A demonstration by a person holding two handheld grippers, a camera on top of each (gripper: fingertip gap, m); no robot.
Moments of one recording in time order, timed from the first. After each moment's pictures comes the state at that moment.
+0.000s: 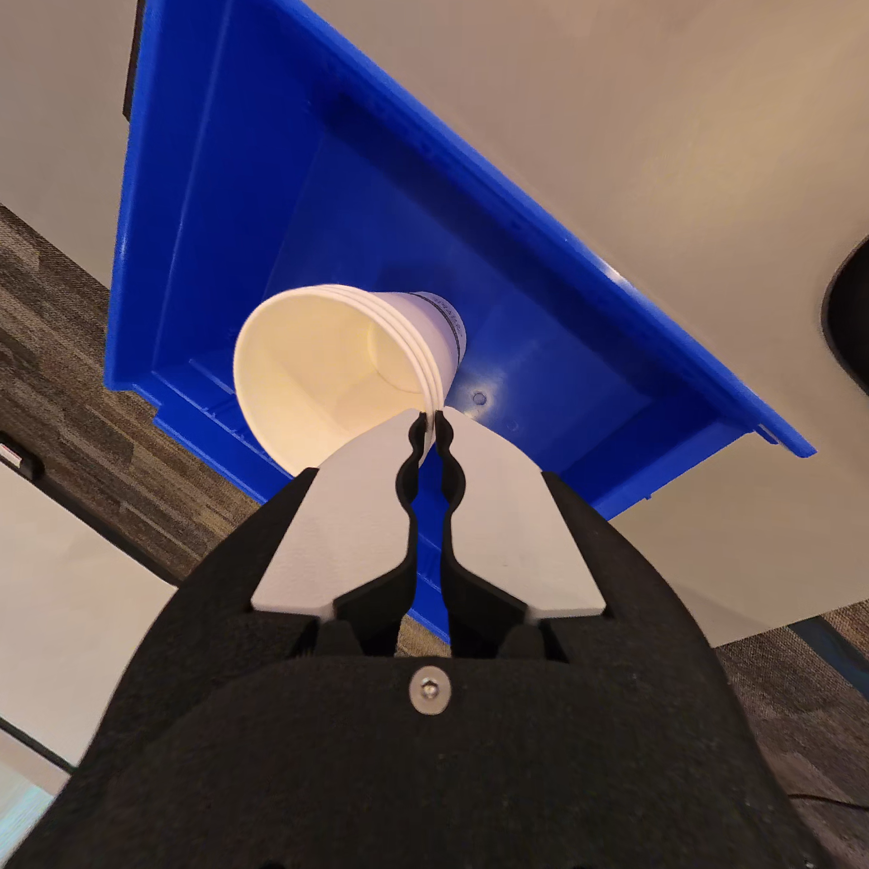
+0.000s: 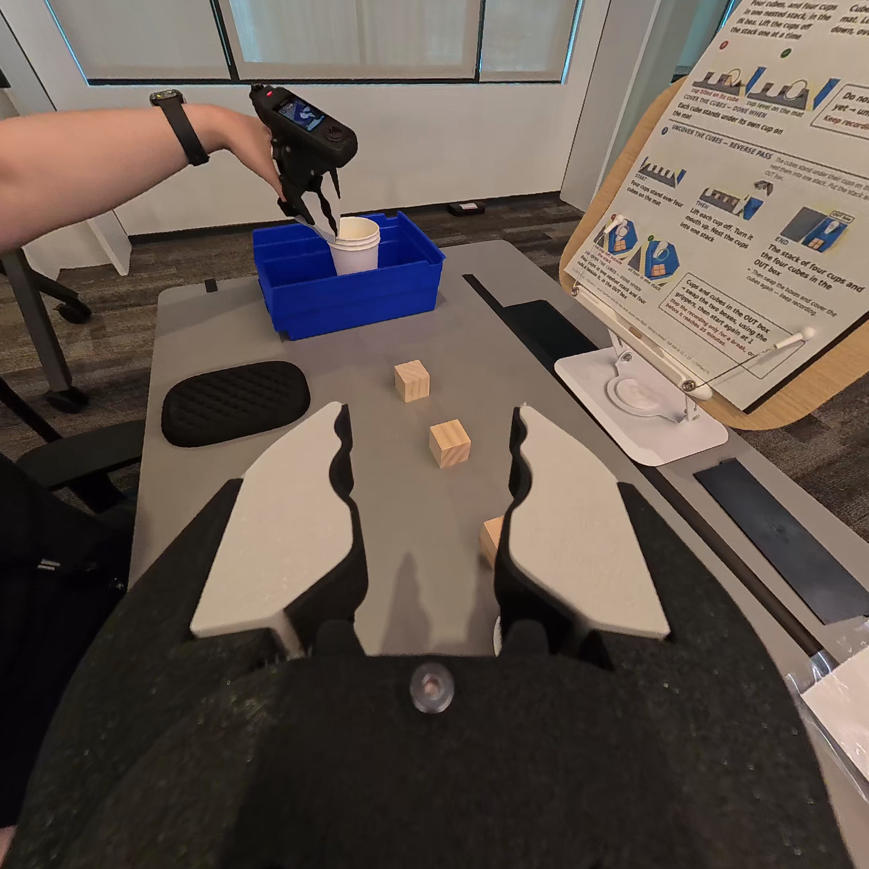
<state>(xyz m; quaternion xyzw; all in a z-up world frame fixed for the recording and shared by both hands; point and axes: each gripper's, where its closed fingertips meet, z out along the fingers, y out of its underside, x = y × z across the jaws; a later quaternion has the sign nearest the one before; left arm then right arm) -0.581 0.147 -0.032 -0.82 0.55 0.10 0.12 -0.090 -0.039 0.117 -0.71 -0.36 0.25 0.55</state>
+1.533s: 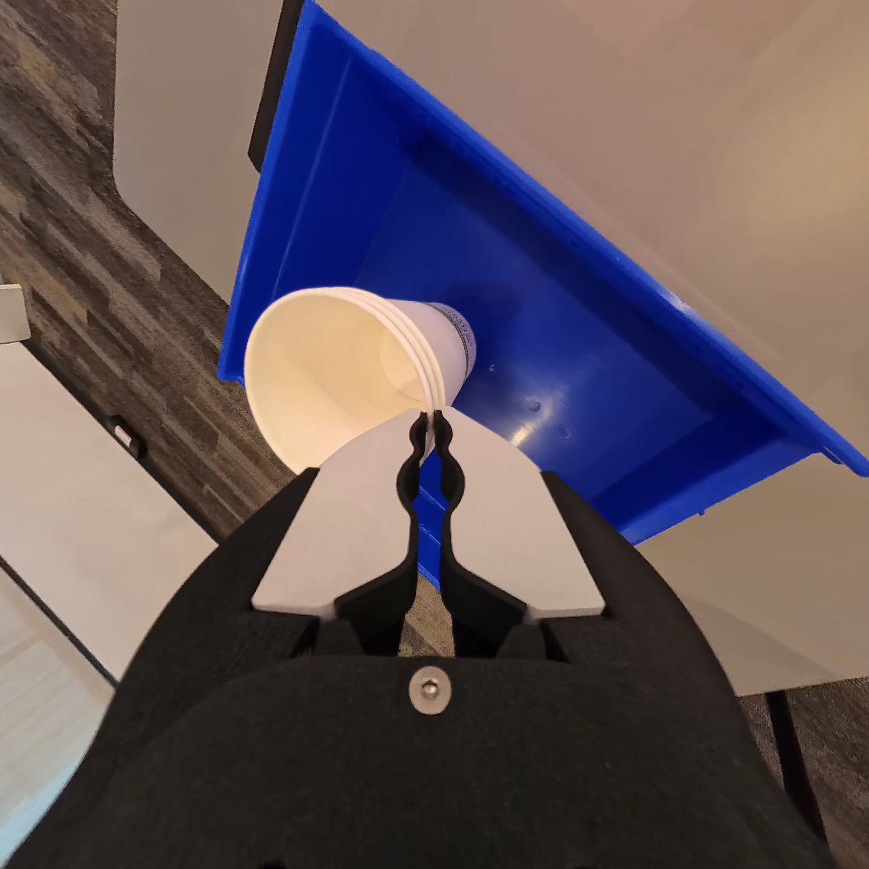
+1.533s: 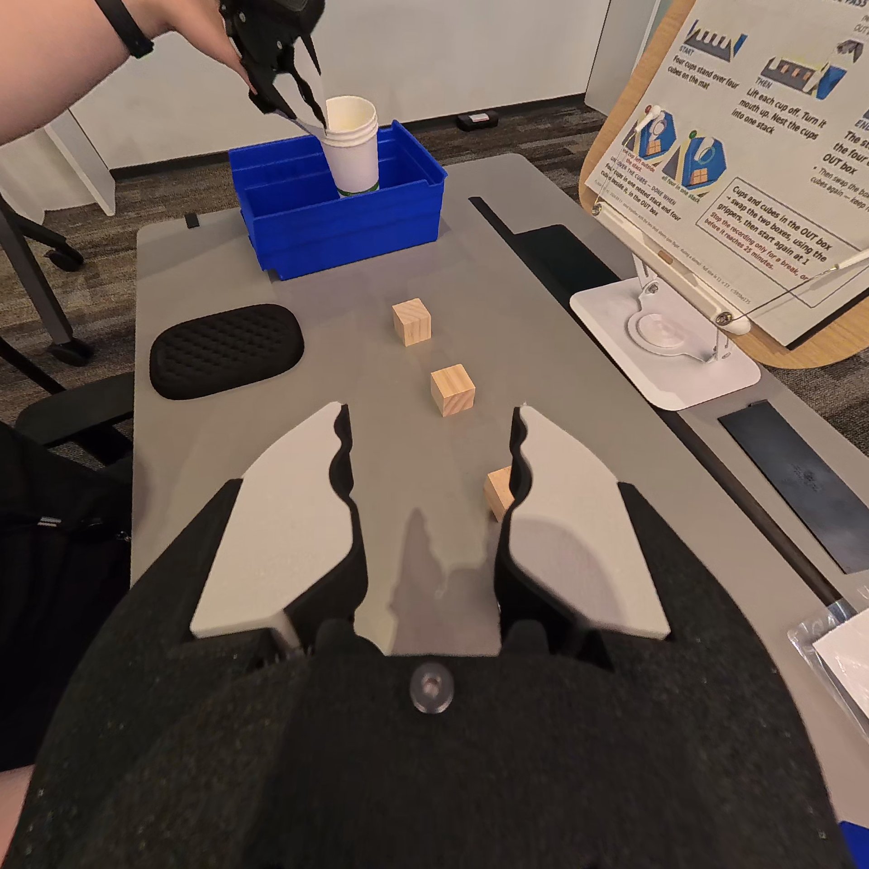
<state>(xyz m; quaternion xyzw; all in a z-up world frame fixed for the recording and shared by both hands) -0.581 0.162 -0.007 -0.80 0.55 0.16 0.17 -0.087 -0.031 0.083 -0.75 -0.37 0.24 0.48</state>
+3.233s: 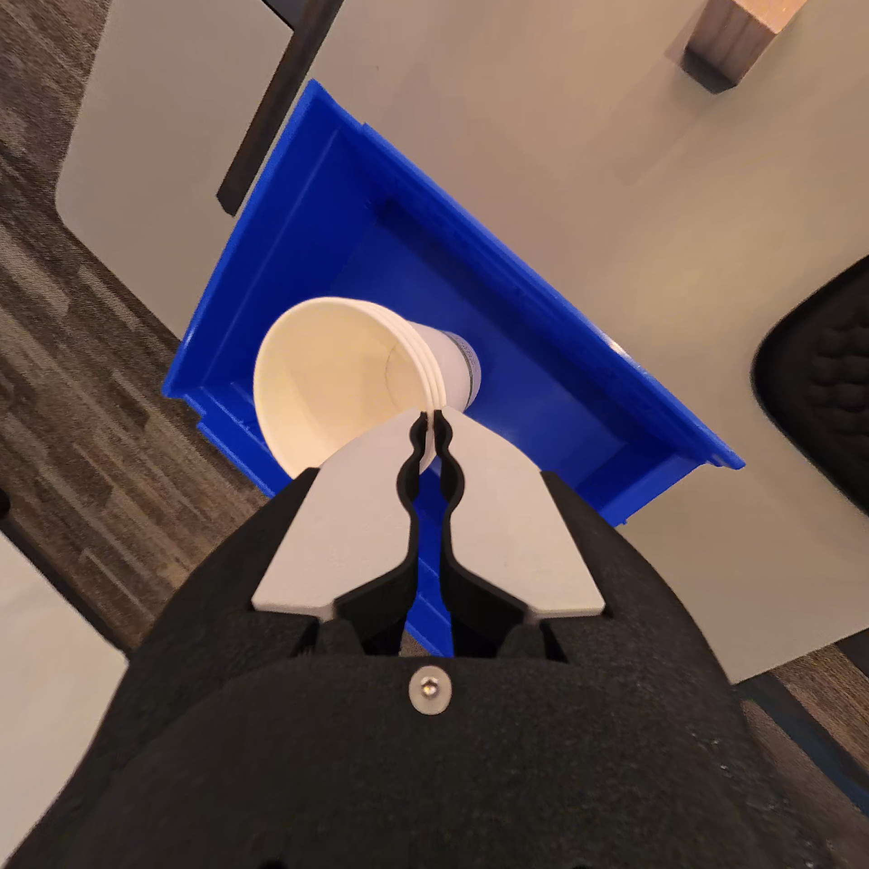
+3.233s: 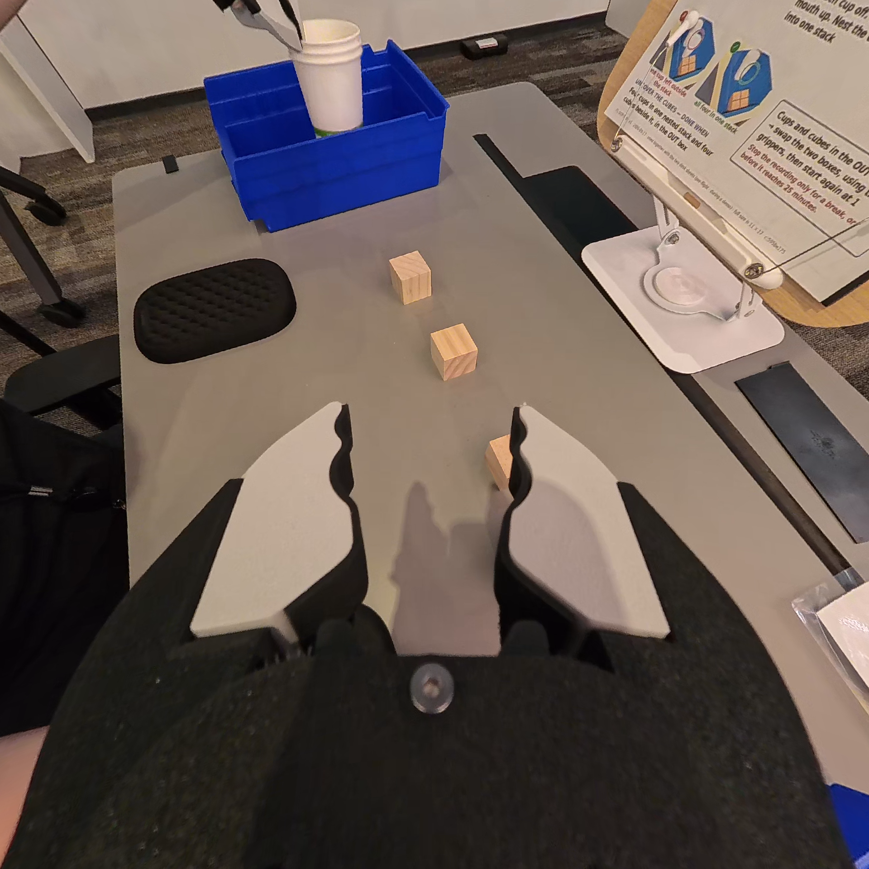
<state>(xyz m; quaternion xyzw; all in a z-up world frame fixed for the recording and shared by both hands) -0.572 0.150 0.007 -0.82 0.53 0.05 0.21 -0.084 -0.030 0.062 -0.78 -0.39 0.23 0.44</state>
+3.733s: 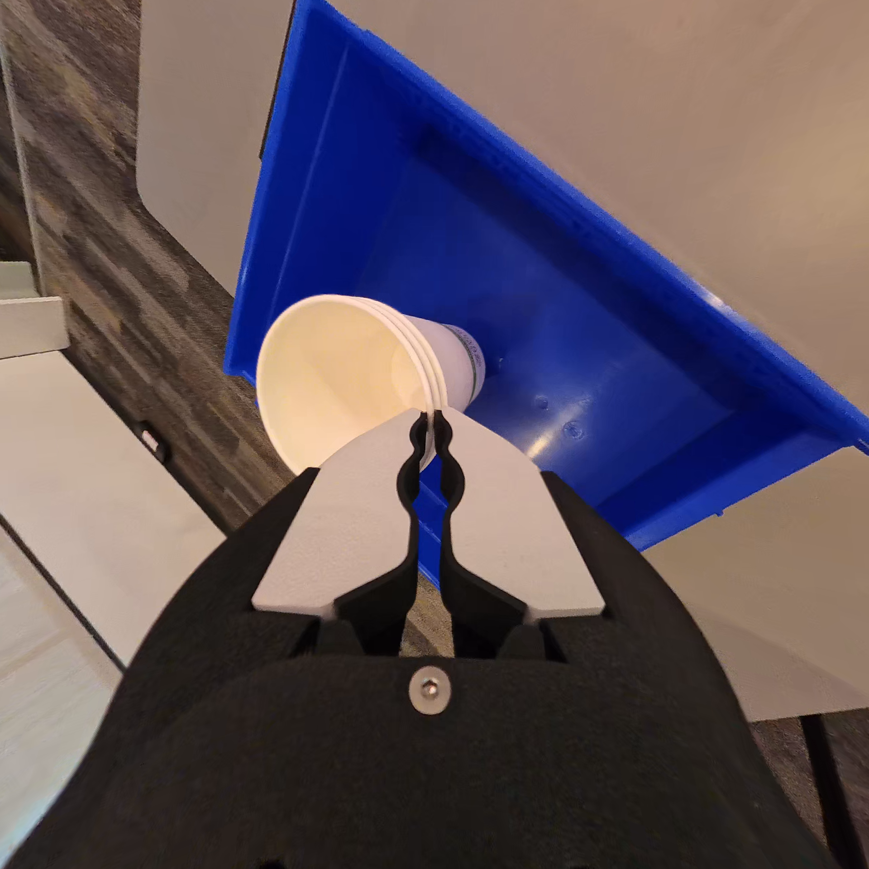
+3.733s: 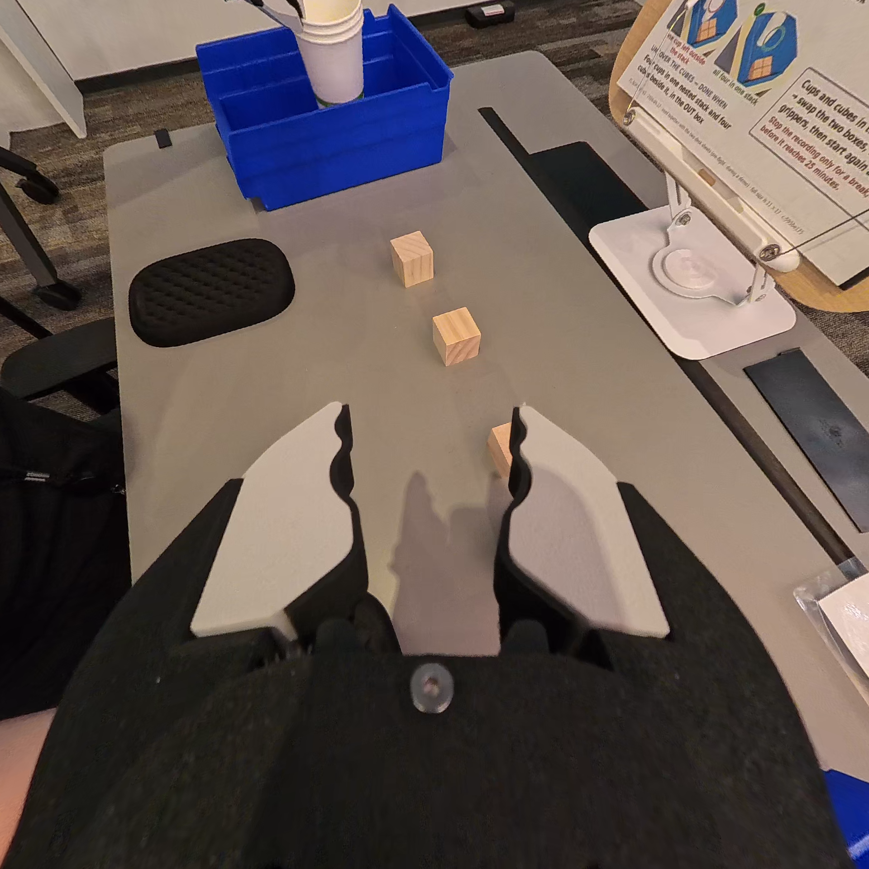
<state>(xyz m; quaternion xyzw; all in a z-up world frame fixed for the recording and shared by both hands) -0.587 0.158 -0.009 -0.79 0.56 0.18 0.20 -0.084 -0.032 0.054 -0.78 -0.39 0.22 0.43</state>
